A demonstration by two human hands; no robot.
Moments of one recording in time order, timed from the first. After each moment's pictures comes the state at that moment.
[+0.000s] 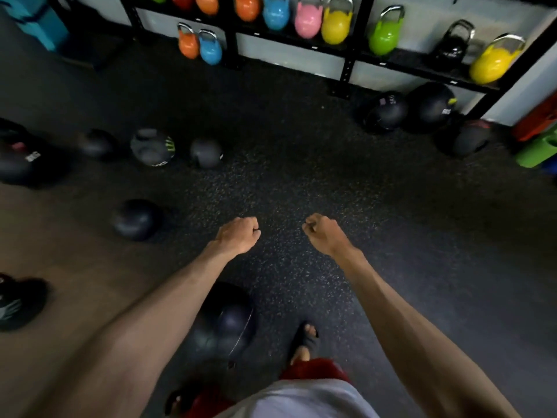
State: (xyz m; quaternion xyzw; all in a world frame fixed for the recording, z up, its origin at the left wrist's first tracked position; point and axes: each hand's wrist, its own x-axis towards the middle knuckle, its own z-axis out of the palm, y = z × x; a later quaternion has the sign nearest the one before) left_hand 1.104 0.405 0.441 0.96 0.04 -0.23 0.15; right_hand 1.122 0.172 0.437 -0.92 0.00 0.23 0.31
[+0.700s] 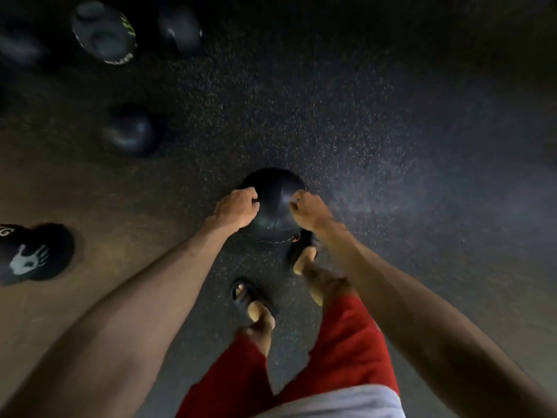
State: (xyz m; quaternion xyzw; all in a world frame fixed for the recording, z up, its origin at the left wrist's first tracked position) left_hand 0.855 0.678 0.281 0.93 -0.04 -0.32 0.18; right_hand 0.817 0.489 0.281 -0.91 0.11 0.30 0.28
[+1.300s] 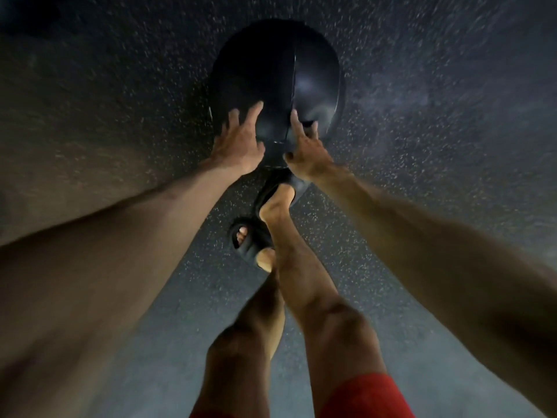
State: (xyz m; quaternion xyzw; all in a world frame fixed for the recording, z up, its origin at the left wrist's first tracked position) left_hand 0.824 0.676 -0.038 0.92 -0.06 -0.34 0.17; right_hand 0.772 0.529 -0.047 -0.86 0.18 0.38 0.30
